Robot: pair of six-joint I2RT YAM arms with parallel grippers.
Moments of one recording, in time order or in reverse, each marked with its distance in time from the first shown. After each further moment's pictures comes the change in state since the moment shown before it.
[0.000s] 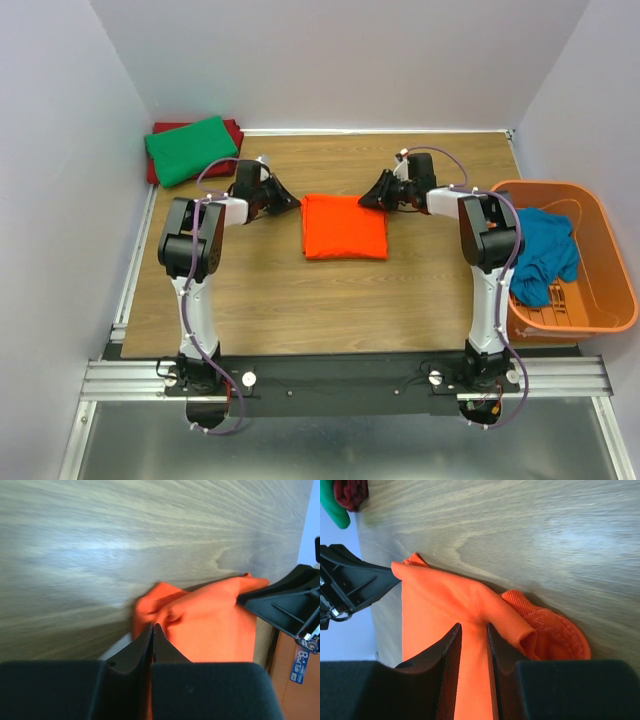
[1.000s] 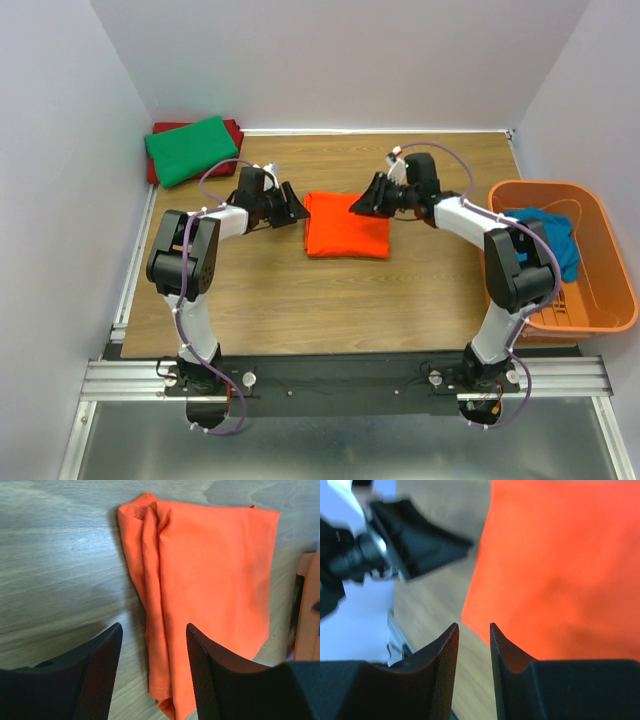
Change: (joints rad) left arm -0.038 -0.182 -0.150 -0.087 0.021 0.173; right arm 0.069 -0.361 -0.169 -0.130 -0.018 -0.032
